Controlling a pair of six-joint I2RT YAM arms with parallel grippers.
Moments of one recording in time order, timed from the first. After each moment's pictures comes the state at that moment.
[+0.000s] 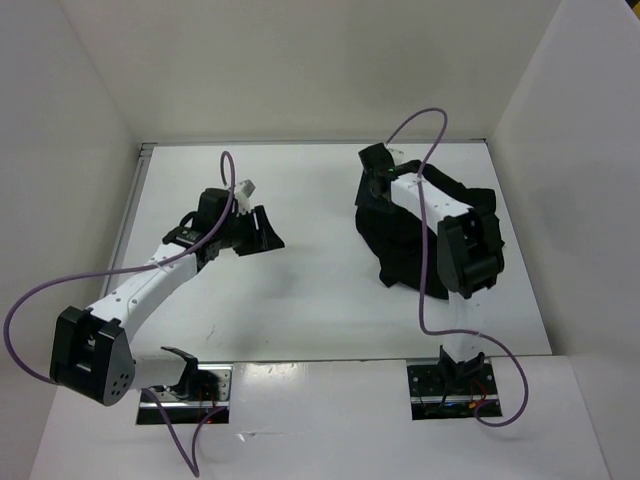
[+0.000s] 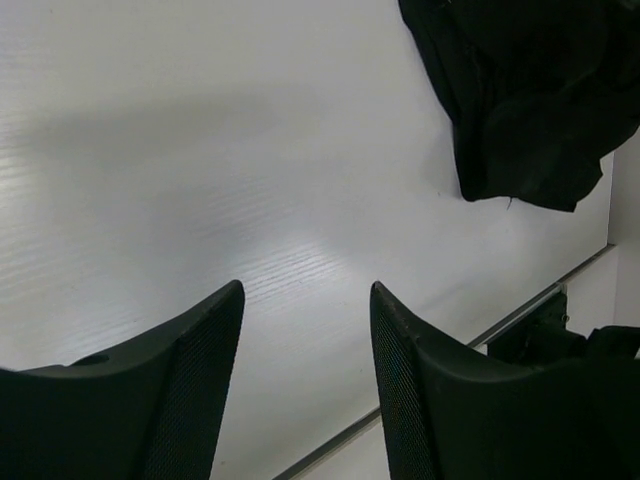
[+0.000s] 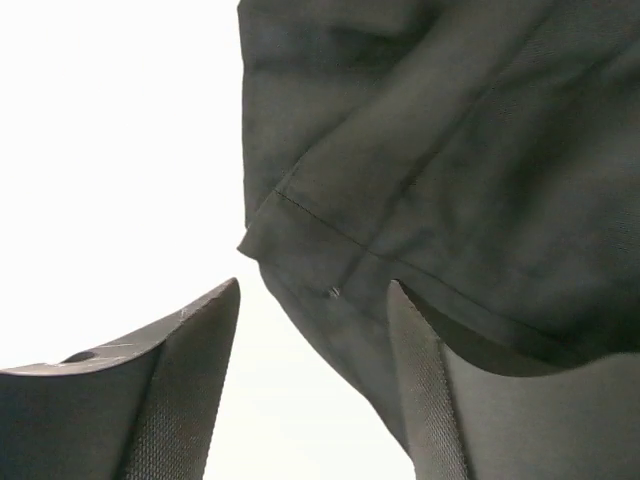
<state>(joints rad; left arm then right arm) -0.33 1.27 0.91 -0.35 0.33 -0.56 0.38 1.93 1.54 -0.60 0.31 0.57</state>
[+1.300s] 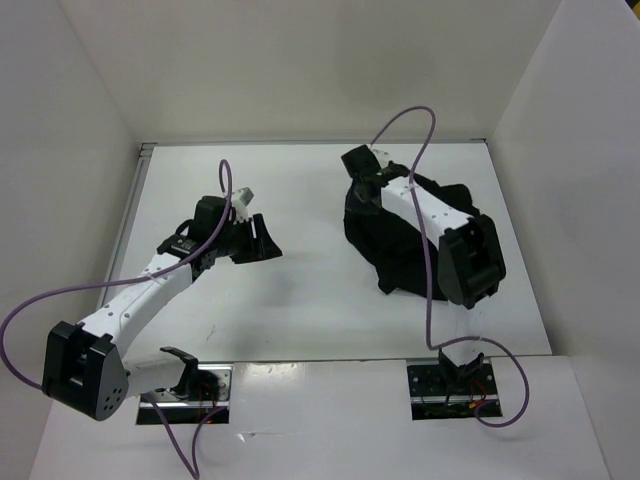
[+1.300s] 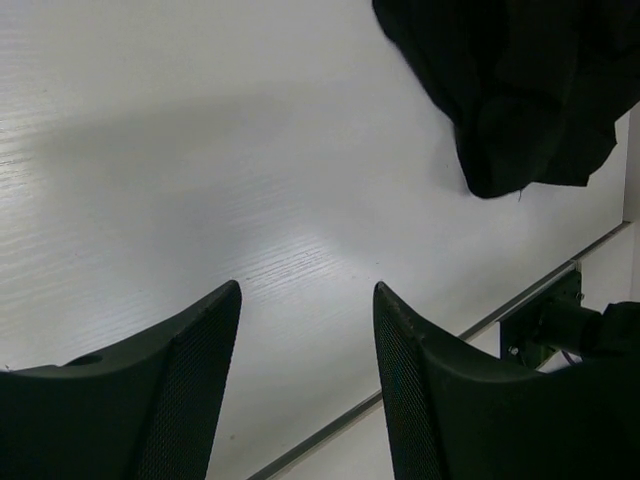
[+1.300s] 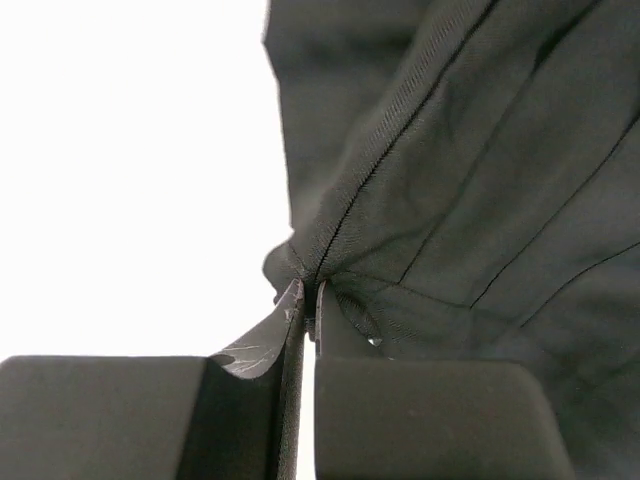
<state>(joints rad) -0.35 1.19 0.86 -0.39 0.34 -0.53 0.46 1.93 1.56 -0.65 0.29 0.67</state>
